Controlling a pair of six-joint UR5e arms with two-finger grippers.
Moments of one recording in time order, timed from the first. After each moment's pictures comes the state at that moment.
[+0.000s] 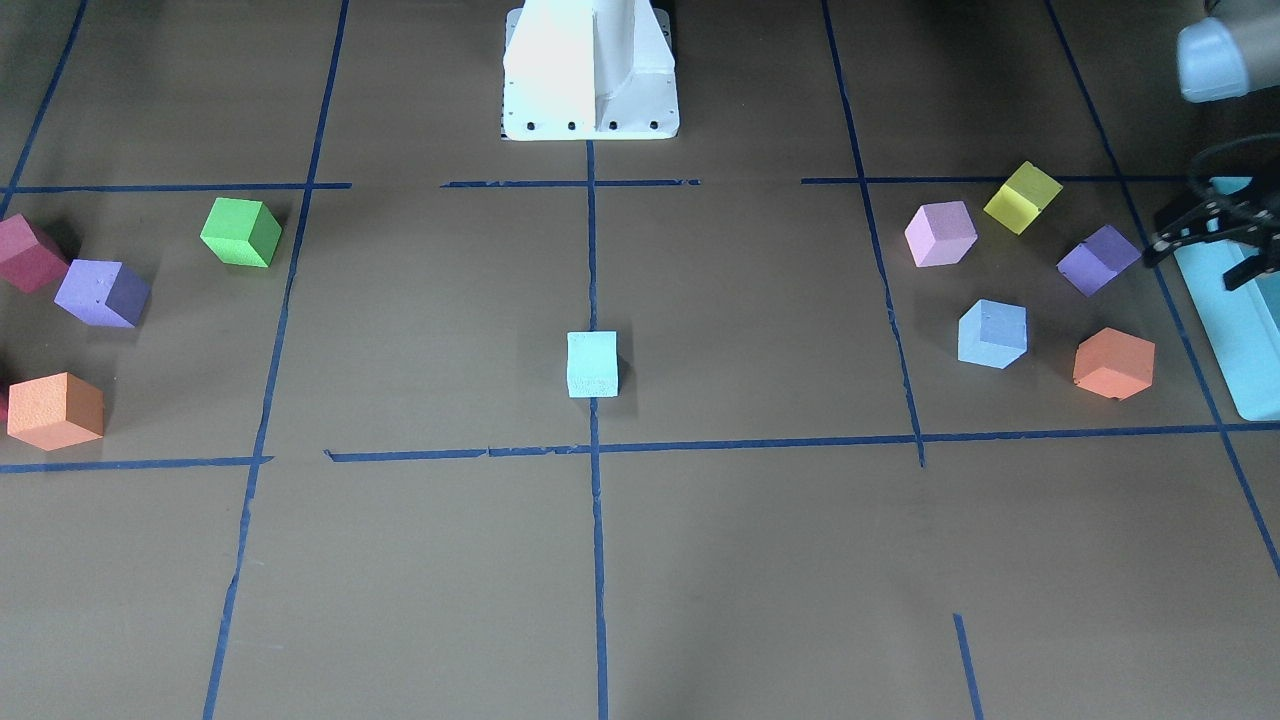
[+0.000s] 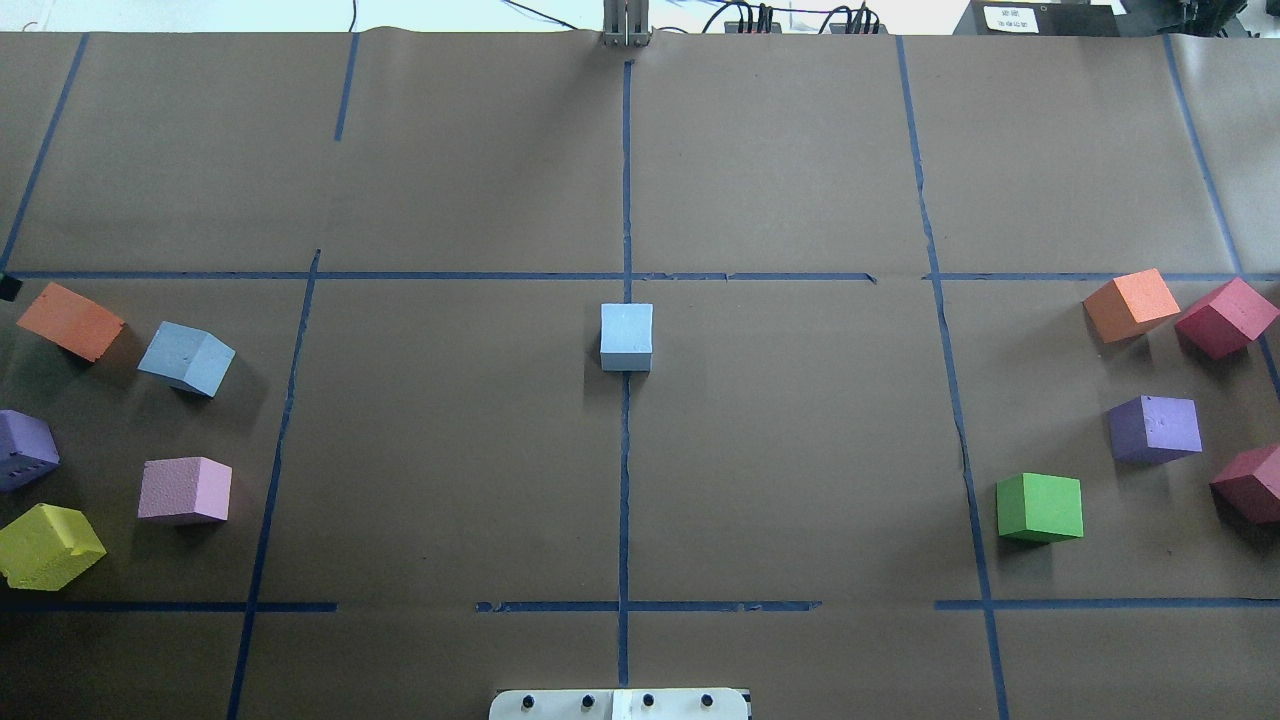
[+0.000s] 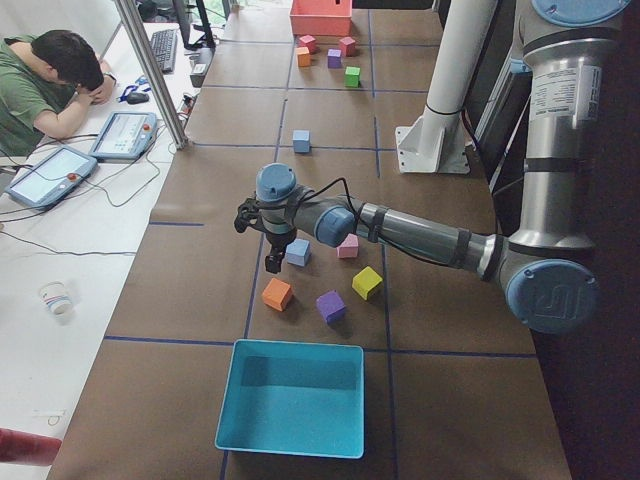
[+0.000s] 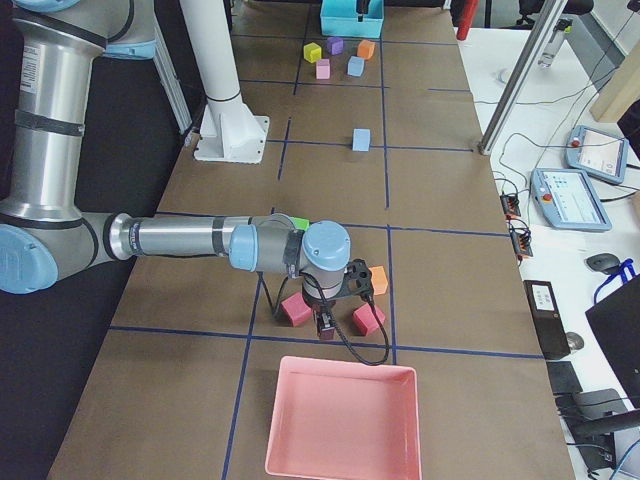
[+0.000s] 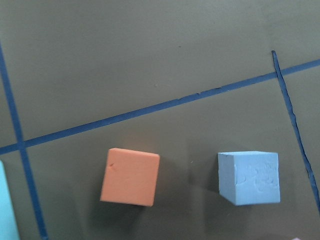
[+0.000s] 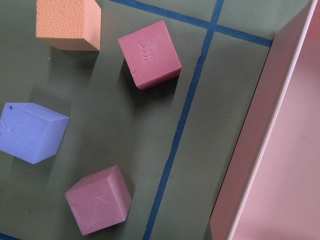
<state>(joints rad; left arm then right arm) -1.23 -1.57 -1.81 -1.80 -2.34 -0.29 1.57 -1.78 1.84 -1.69 2.35 -0.33</state>
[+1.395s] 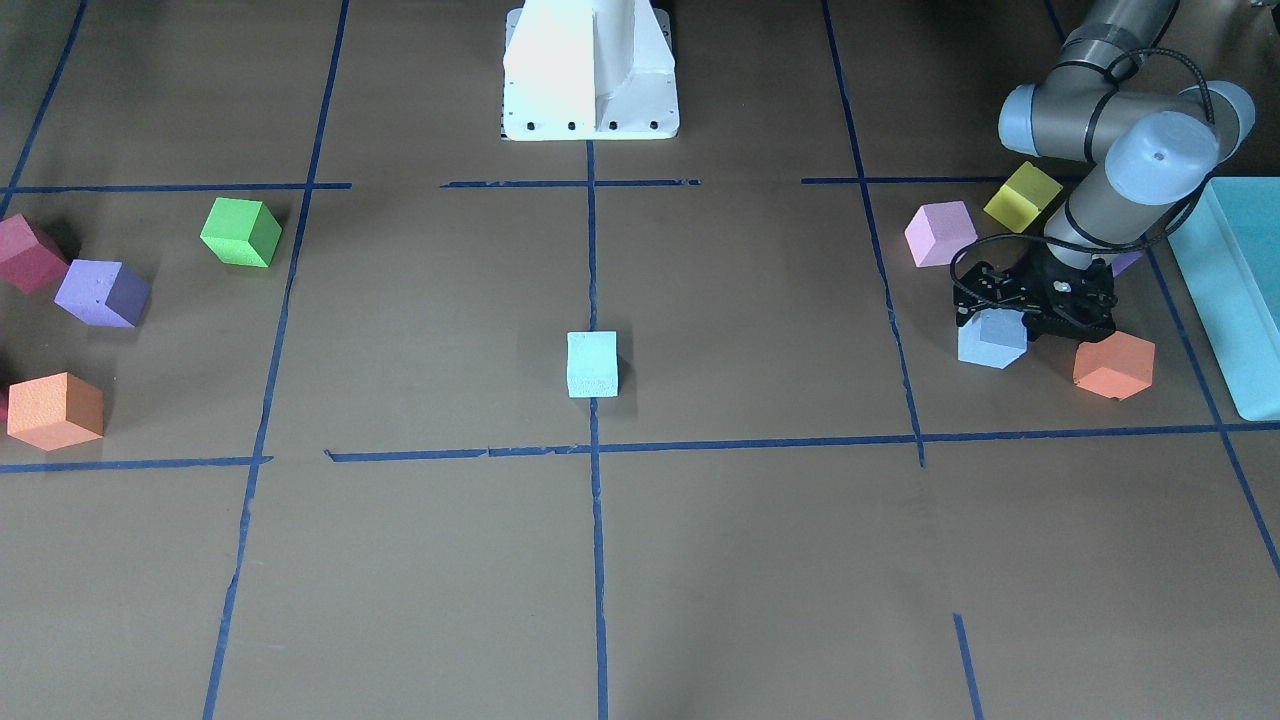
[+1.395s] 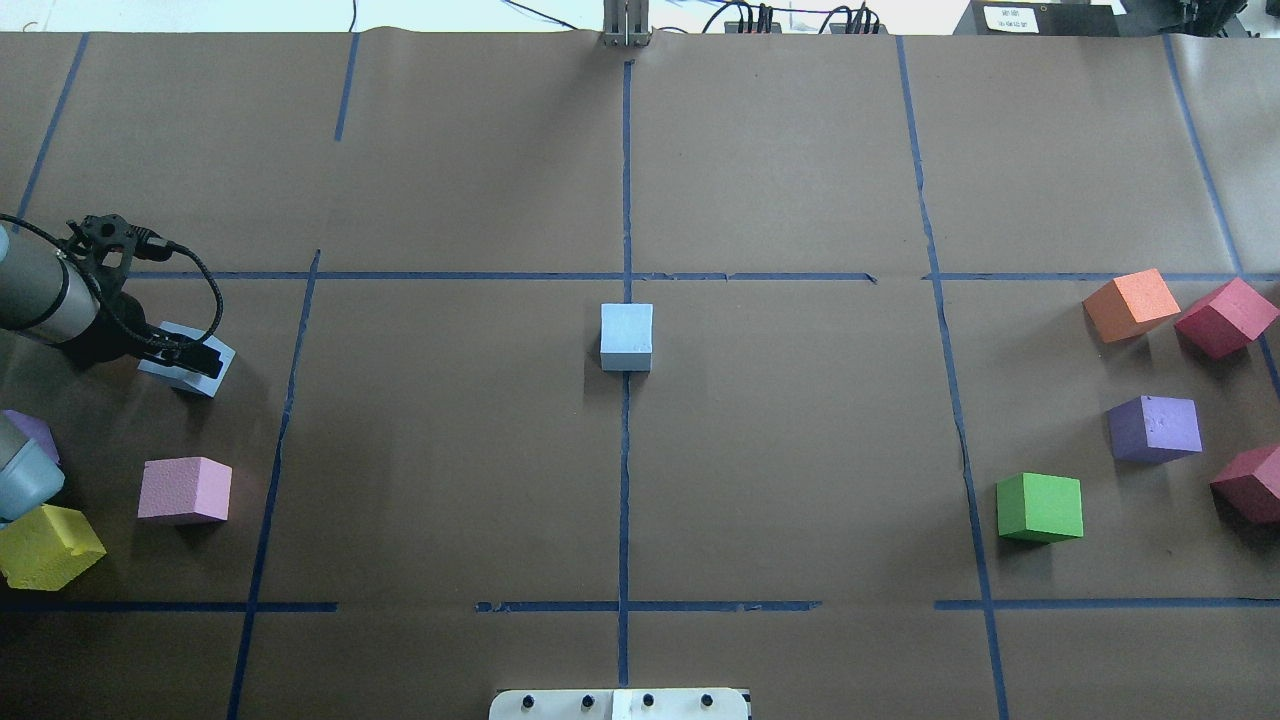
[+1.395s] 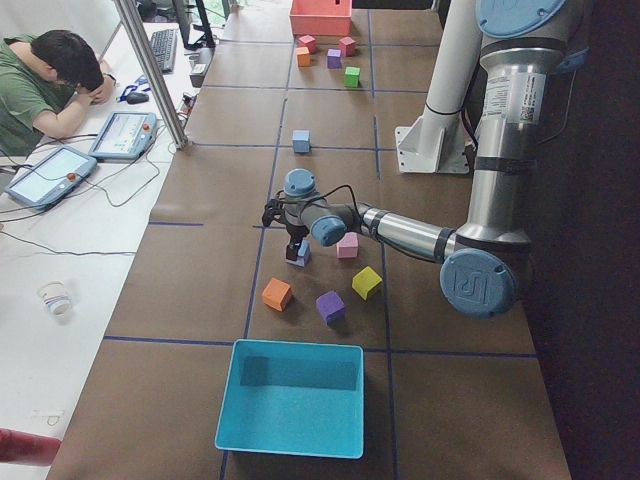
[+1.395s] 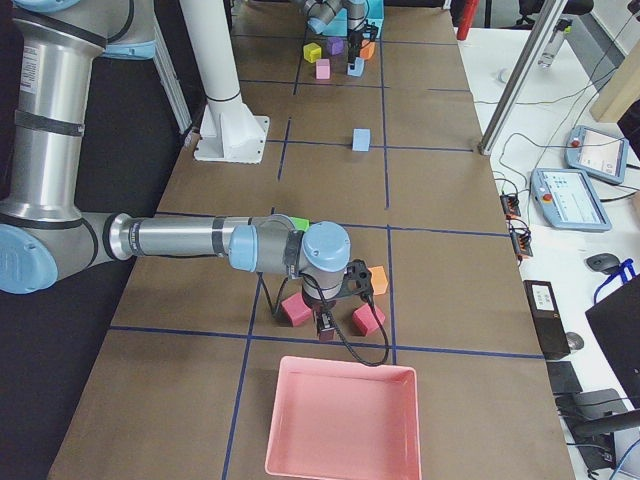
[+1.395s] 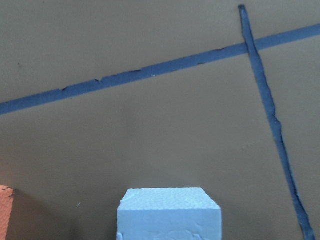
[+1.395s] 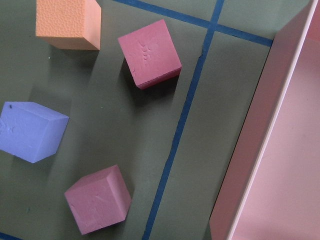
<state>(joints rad) -0.87 -1.63 -1.65 -2.09 -2.10 -0.67 1.57 -1.79 1.84 -1.69 2.35 -0.33</state>
